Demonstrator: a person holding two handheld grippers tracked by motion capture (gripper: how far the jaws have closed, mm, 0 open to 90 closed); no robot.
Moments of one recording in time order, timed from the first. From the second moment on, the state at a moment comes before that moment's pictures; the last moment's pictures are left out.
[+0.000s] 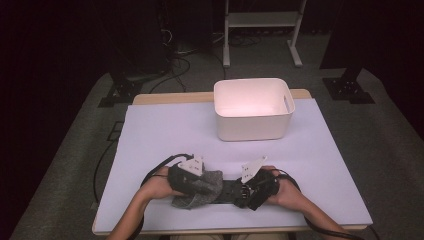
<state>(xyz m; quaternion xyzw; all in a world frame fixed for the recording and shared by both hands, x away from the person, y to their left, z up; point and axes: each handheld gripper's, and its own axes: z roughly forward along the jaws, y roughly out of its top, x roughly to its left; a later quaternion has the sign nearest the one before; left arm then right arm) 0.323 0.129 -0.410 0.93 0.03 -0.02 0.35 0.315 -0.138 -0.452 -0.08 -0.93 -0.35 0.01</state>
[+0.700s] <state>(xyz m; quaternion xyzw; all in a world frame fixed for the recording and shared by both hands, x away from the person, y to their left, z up) 0.330 0.117 -0.409 0.93 0.03 -0.01 0.37 0.314 -0.137 -0.452 -0.08 -0.94 -0.34 0.00</state>
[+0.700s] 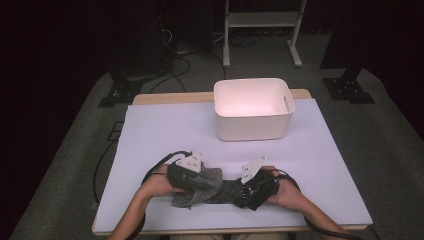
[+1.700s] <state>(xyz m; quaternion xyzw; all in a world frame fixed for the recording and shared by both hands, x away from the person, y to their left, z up) 0.337 0.157 -0.413 0.93 0.07 0.00 0.37 0.313 -0.138 -0.453 -0.08 -0.93 -0.35 0.00</state>
